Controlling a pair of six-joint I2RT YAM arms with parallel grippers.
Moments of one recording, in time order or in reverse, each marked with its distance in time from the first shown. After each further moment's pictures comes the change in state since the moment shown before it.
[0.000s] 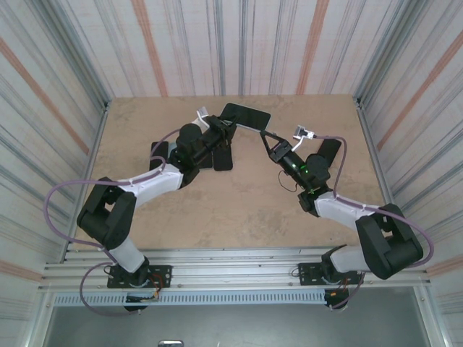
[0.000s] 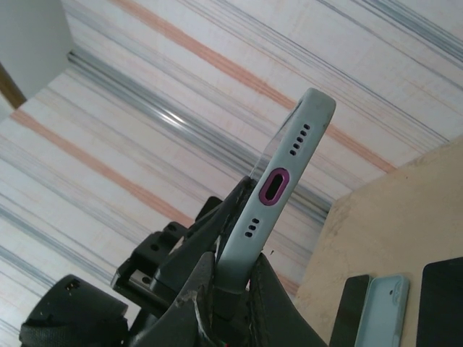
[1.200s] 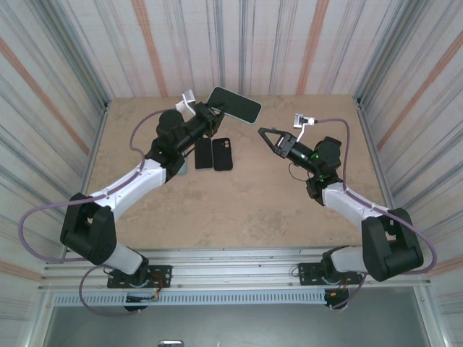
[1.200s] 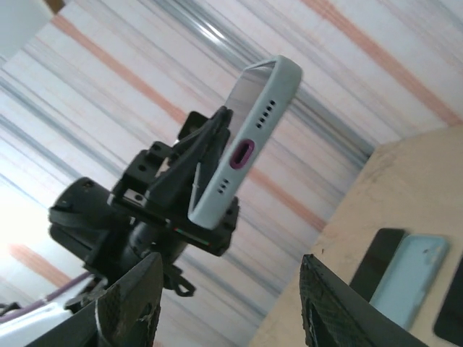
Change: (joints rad) left arm 0.086 -0.150 0.080 -0.212 0.114 0.223; right arm -0.120 -0.008 0.159 -0.109 -0.419 0.061
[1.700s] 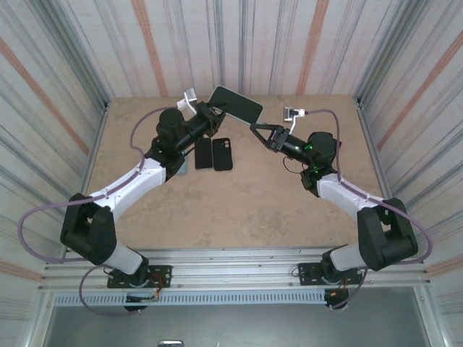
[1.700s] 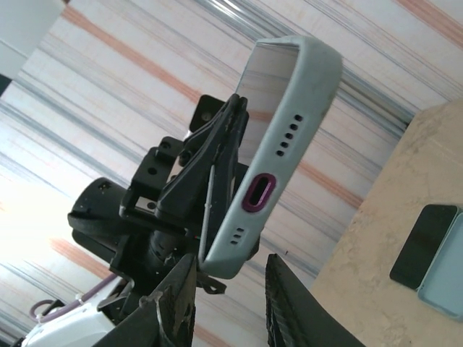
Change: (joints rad) left arm 0.000 0.000 0.016 -0.021 0.022 0.026; right arm 0.033 0.069 0.084 -0.027 -0.049 0.085
